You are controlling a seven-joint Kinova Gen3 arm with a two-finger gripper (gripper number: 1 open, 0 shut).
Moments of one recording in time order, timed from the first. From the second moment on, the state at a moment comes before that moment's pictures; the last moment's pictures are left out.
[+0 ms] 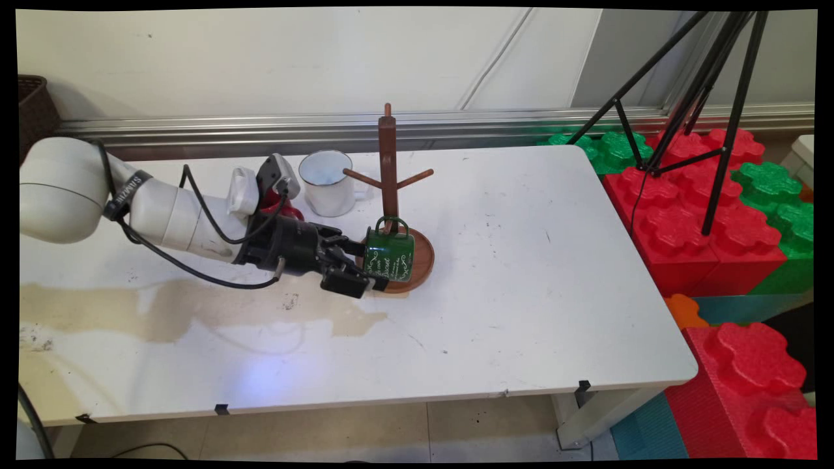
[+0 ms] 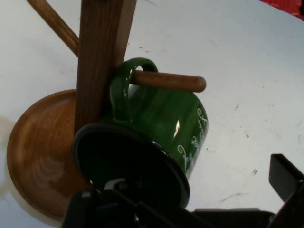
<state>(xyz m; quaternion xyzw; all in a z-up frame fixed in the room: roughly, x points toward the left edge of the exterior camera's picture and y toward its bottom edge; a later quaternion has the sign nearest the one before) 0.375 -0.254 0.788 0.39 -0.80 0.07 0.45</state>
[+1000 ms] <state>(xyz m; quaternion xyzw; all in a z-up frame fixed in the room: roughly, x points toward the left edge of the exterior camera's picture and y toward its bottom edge) 0.370 -0.256 0.772 0.40 -0.78 0.06 0.48</state>
